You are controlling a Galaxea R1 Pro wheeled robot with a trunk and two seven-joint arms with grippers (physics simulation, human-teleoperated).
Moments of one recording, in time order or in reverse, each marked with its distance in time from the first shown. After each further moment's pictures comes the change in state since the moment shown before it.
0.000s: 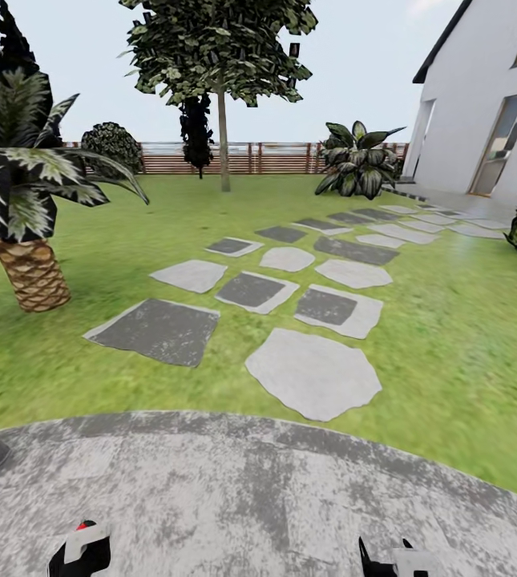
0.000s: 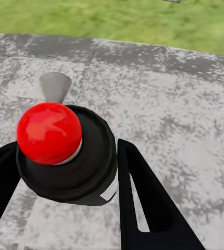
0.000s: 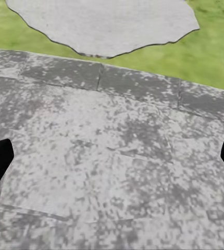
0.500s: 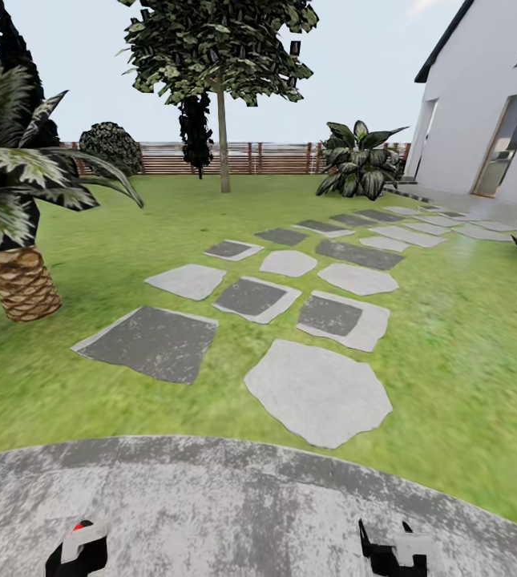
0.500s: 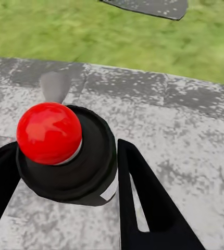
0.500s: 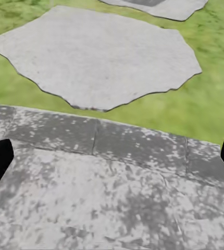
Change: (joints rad) left arm 0.000 0.010 0.002 0.000 0.000 0.003 -0.001; right arm 0.000 0.000 -0.007 -0.073 -0.007 -0.003 -0.006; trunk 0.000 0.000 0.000
